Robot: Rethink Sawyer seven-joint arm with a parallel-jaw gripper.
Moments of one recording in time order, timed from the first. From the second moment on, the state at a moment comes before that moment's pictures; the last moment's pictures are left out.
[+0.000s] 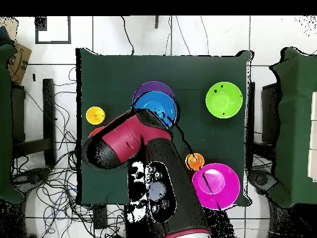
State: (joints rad) arm -0.22 -0.91 0.36 1.76 -0.74 0.68 1.74
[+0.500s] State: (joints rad) arm -0.14 -0.83 0.27 1.72 -0.80 0.61 1.75
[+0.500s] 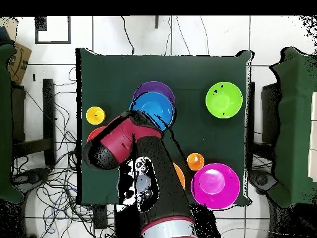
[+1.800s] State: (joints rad) arm 0.02 -0.71 0.02 1.67 -0.81 0.46 1.75
